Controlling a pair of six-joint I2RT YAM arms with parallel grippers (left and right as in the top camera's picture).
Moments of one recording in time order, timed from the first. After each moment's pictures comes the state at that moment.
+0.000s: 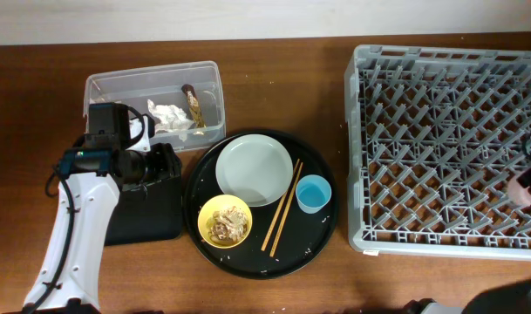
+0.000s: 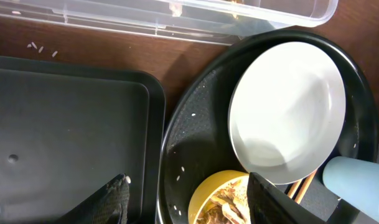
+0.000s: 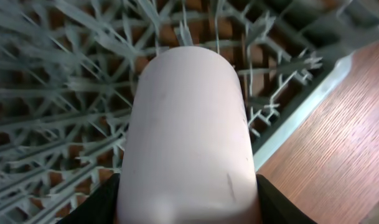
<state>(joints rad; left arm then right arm) 0.07 1.45 1.16 -0.91 0.25 -0.21 -0.77 1.51 1.41 -1.14 0.00 0.21</state>
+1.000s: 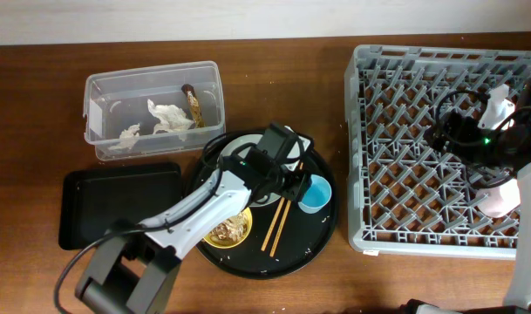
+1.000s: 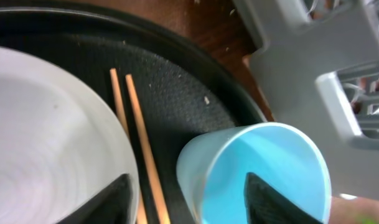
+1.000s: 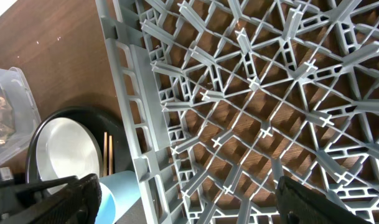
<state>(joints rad) -0.67 1.76 1.16 -0.40 0.23 -0.20 -0.37 1.44 1.44 -1.16 -0.36 0.12</state>
